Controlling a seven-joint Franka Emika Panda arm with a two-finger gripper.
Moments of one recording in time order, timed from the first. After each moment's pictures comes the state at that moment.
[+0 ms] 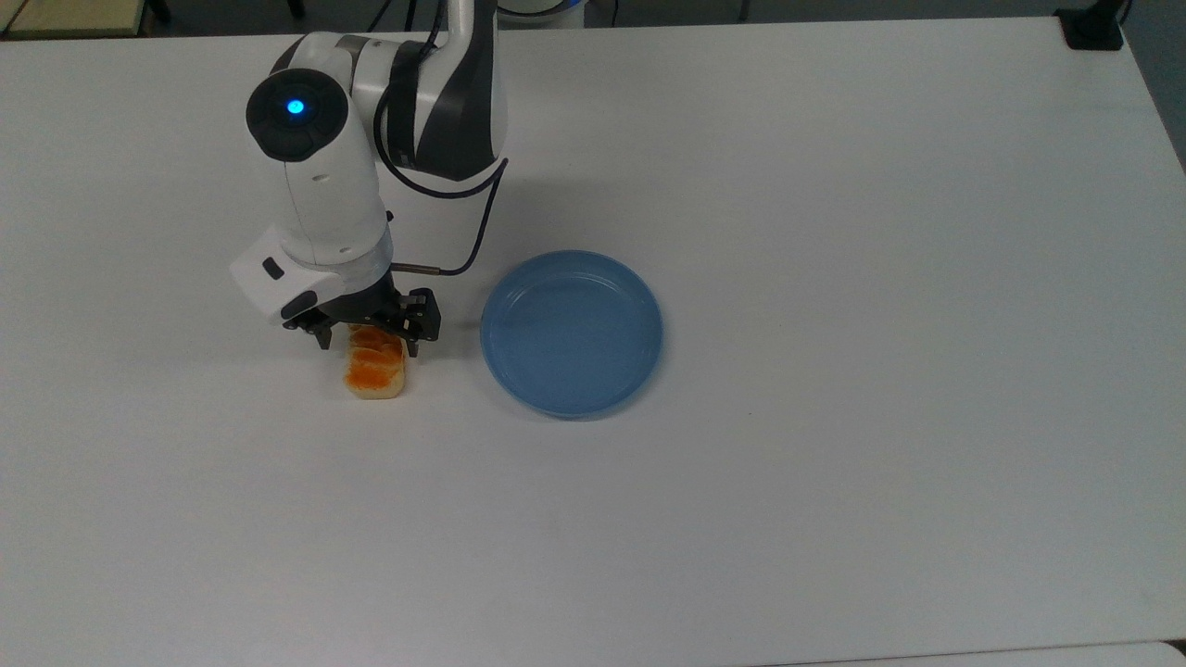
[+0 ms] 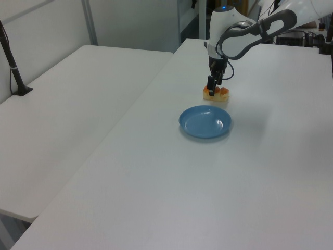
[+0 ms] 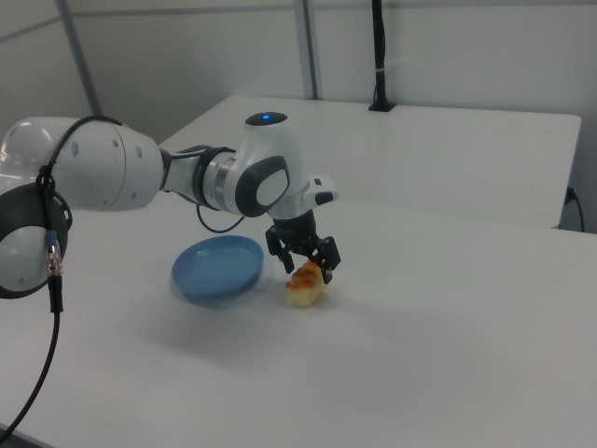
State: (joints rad) arm -0.16 0.55 -0.02 -1.58 -0.07 2.23 -0.08
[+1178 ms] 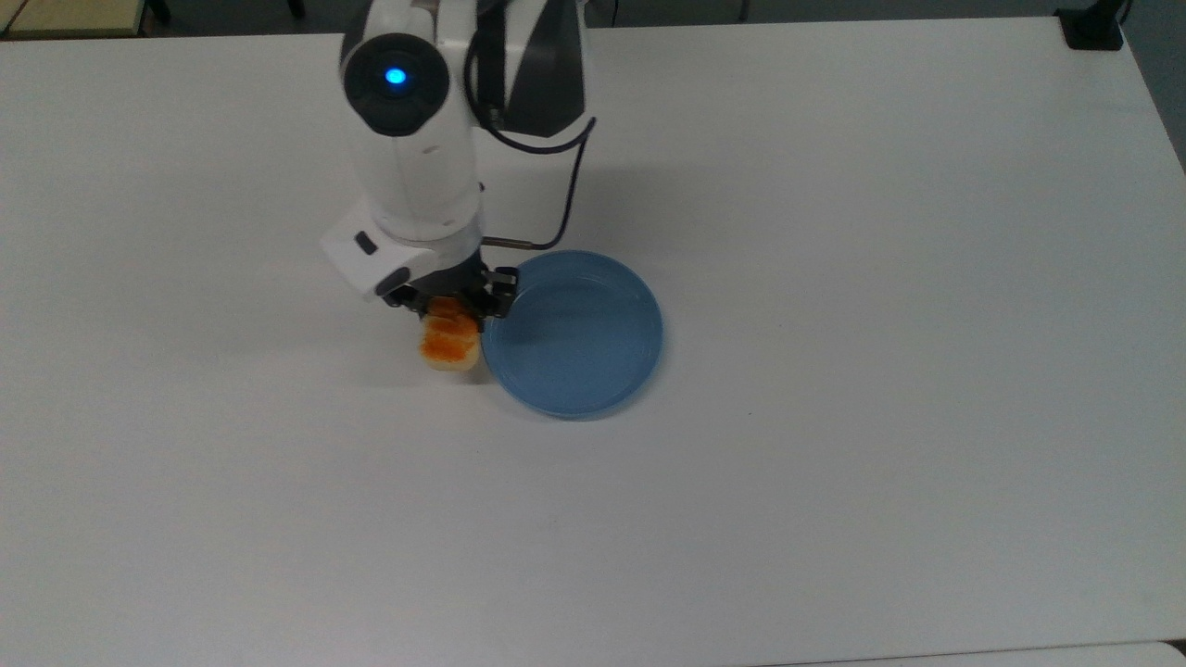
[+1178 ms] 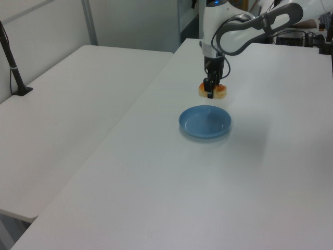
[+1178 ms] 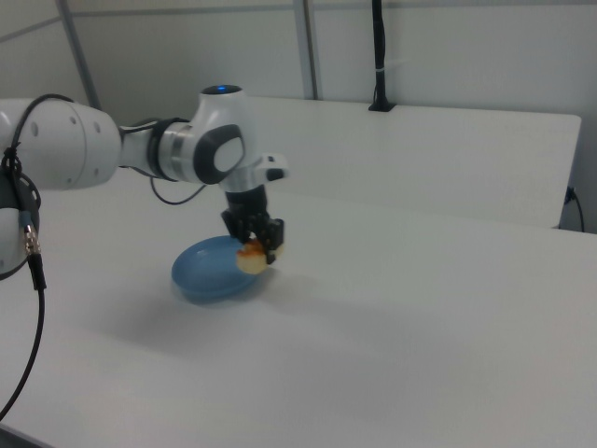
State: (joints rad) arm -0.06 0.48 0.02 -1.58 -0.07 2.08 0.08
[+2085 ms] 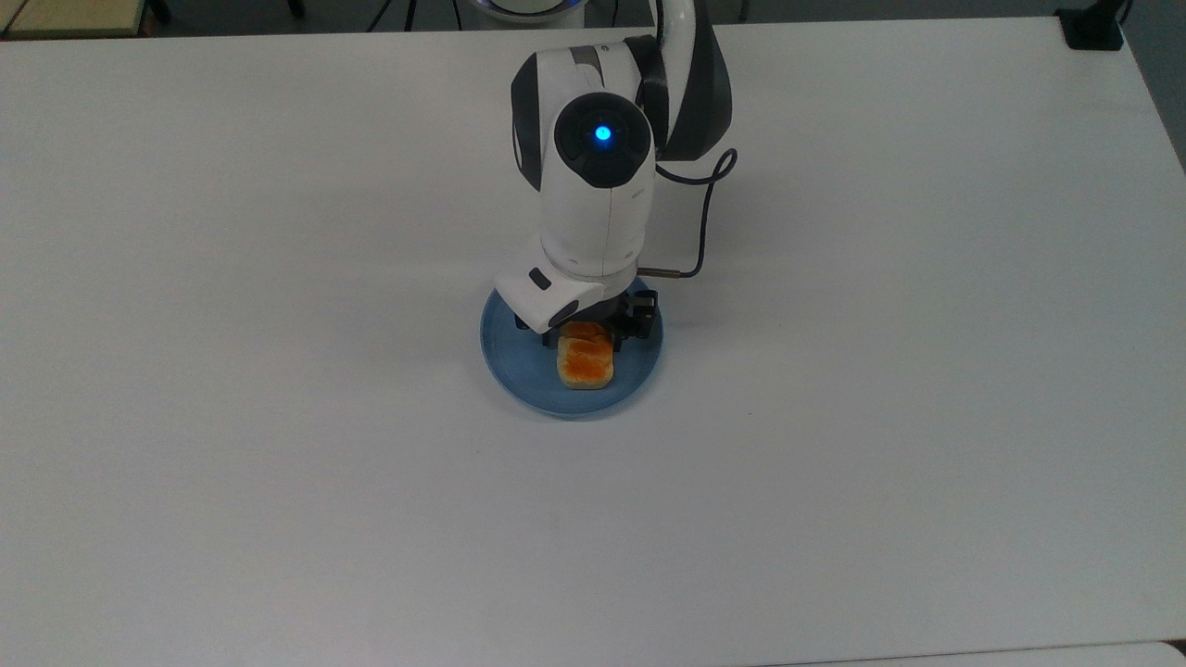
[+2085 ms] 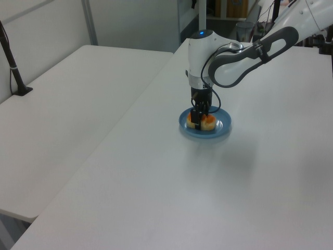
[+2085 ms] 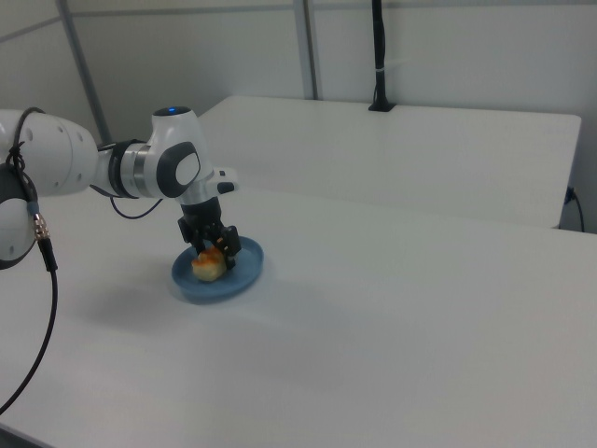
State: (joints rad) arm 0.12 0.55 0.02 -1.59 -0.08 2.16 0.24
